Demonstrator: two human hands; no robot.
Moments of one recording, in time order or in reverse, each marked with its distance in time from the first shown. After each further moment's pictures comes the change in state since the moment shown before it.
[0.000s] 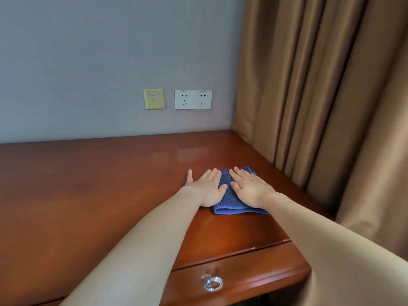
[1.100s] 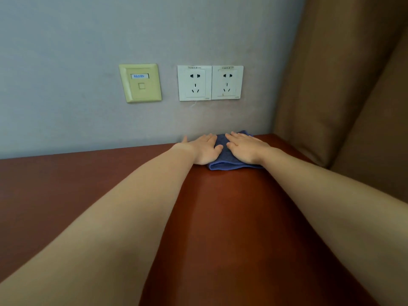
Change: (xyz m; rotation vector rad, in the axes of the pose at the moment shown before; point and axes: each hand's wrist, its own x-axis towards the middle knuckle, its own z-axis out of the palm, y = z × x) left_hand 0.304 -0.178 -0.067 0.023 0.059 -0.113; right_hand 0.365 0.018 -0.025 -0.015 0.039 -0.037
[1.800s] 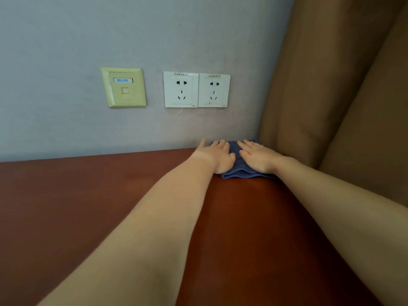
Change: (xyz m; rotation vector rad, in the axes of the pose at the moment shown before) left_hand 0.024 0.062 0.001 0.062 0.052 0.117; right_hand -0.011 0.062 -0.006 -0.004 -0.021 0.113
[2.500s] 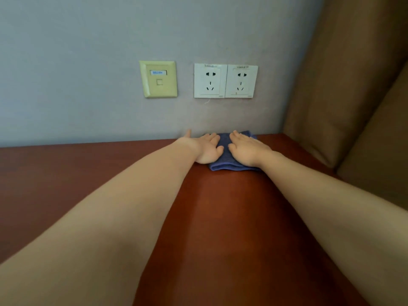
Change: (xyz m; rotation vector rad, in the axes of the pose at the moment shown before) left_hand -0.069 -0.070 -0.010 0.089 -0.105 -0.121; right_hand -0.007 -0.092 0.011 0.004 0.039 -0.111
